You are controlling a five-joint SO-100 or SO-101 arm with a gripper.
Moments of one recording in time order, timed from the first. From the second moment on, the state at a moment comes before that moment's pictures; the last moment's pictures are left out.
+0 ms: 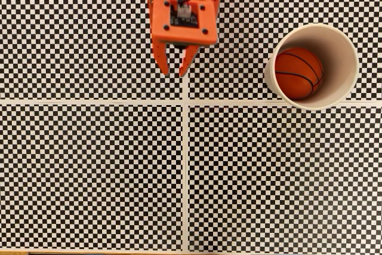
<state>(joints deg) 7.9 187.9 179.8 35.4 -102.7</state>
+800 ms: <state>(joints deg) 7.6 187.9 179.8 57.1 -100.3</state>
